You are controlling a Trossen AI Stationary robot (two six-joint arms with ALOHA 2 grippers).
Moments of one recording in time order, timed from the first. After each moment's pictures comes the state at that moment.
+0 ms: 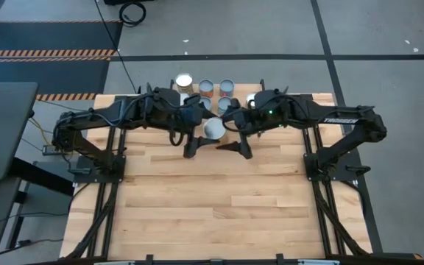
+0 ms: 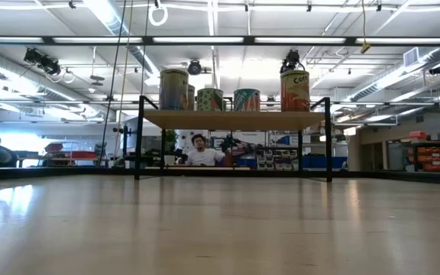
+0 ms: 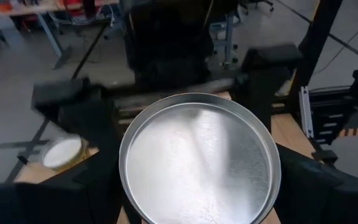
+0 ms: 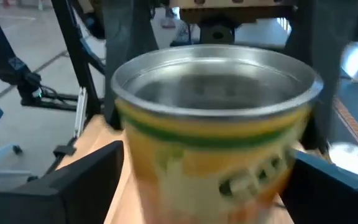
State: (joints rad) left arm 0.04 1.51 1.74 -0.56 0.02 0.12; right arm -0.03 1.42 1.49 -0.38 -0.18 -0.09
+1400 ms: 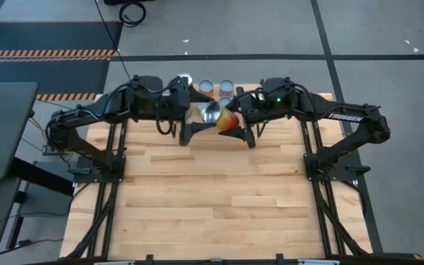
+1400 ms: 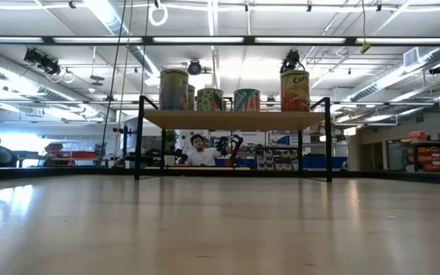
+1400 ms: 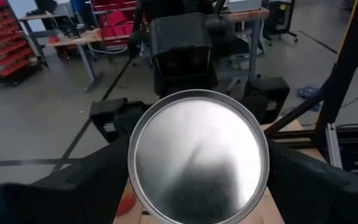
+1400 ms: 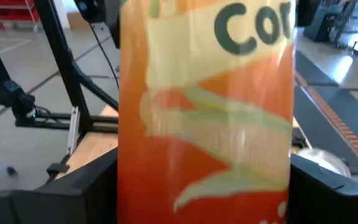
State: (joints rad) left arm 0.06 1.47 1.79 -0.52 -0.04 0.12; right arm -0.12 1.37 1.49 -0.35 -0.23 -0.06
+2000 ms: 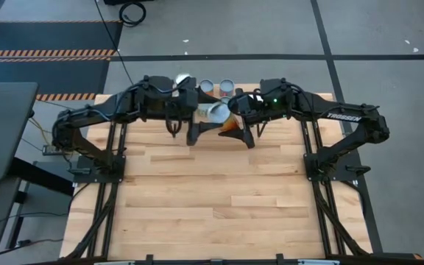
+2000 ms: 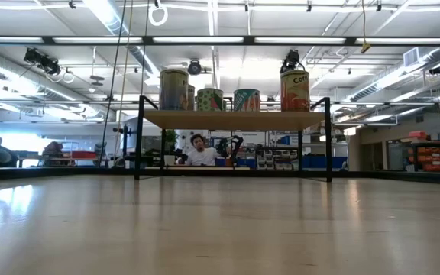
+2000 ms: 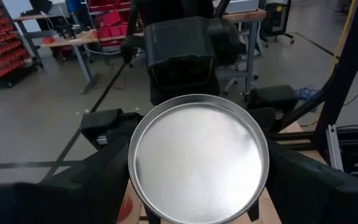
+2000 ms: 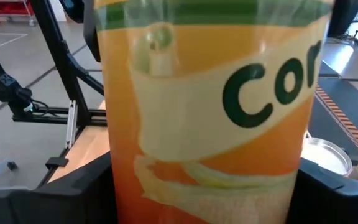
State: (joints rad) left arm 0.08 1.51 1.79 -0.48 0.00 0.12; right arm -0.12 1.38 1.49 -0.38 -0.23 -0.06
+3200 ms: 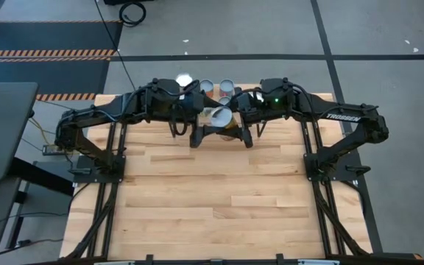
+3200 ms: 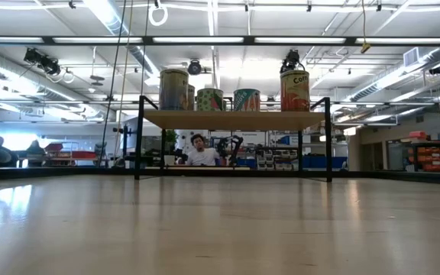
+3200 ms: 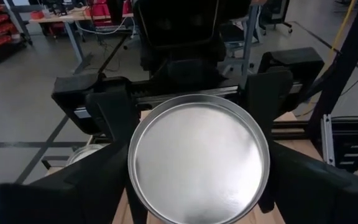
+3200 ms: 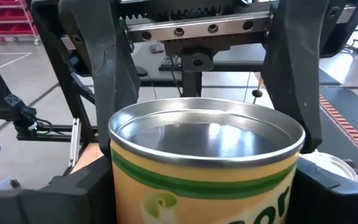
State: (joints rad) left arm 0.08 1.53 1.78 -0.50 0.01 0.07; right arm -0.12 1.39 1.49 -0.32 -0.22 -0.01
